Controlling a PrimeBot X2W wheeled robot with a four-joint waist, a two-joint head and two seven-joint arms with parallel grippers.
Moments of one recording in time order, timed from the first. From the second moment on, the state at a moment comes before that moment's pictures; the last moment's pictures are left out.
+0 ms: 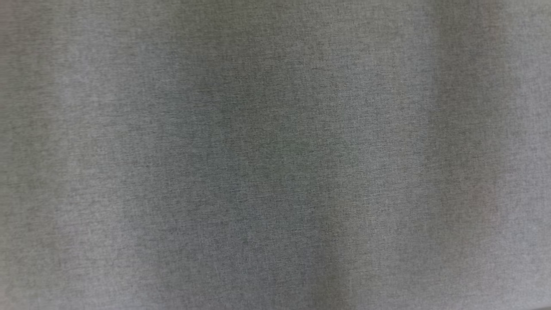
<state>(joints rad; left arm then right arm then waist) -1.91 0.37 -0.80 0.79 -0.94 -0.13 -0.16 -1.79 -0.28 0.31 0.86 0.56 0.13 -0.18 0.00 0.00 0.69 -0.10</state>
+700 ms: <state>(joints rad) -1.10 0.49 -0.77 0.37 -0.97 -0.06 -0.26 -1.03 -0.32 0.39 0.54 0.64 0.13 -0.26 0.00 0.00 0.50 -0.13</state>
